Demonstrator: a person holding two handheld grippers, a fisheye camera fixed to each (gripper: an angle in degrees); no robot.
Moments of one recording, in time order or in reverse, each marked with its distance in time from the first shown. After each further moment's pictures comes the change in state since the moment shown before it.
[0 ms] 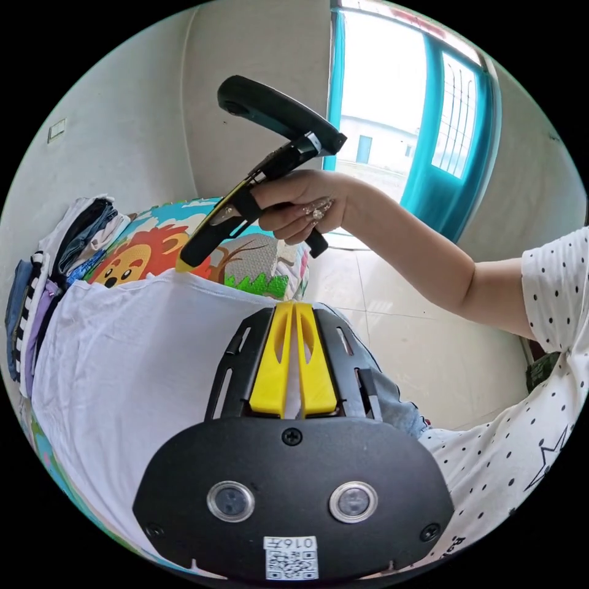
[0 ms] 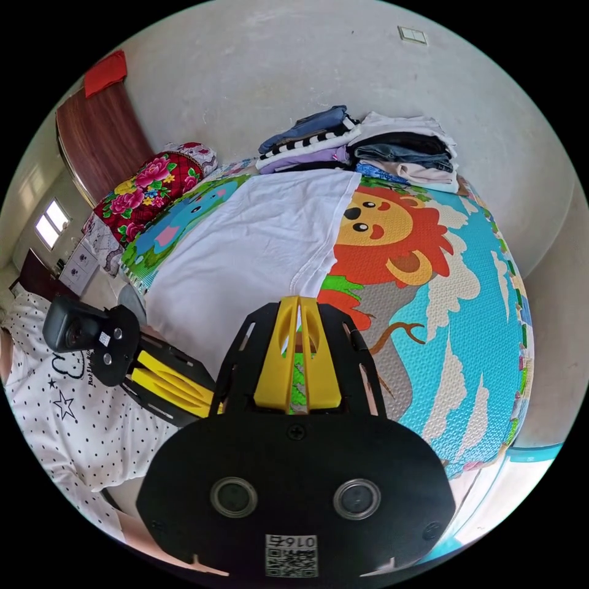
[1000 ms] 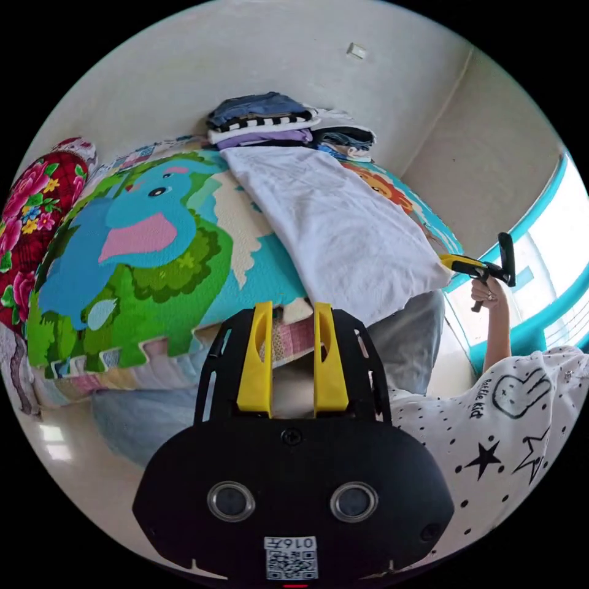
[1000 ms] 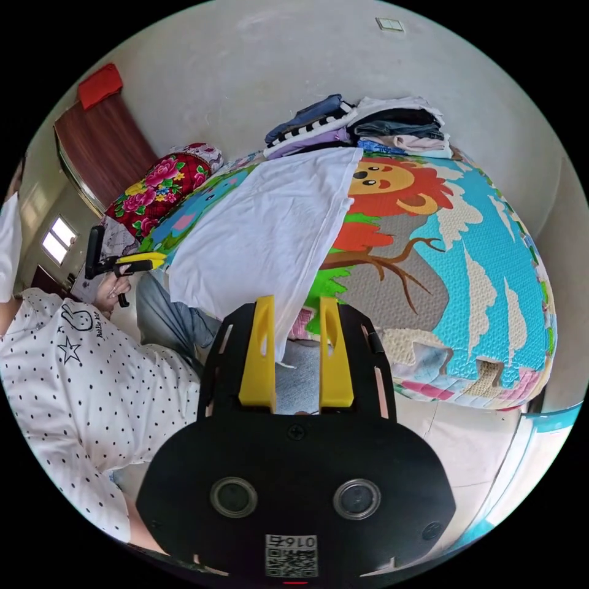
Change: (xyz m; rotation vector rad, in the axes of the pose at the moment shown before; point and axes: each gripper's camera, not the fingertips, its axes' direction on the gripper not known) left arm -0.008 0.361 -0.132 -0.059 -0.390 -0.940; right arm -0.061 0.121 -0.032 -0.009 -0.081 0.086
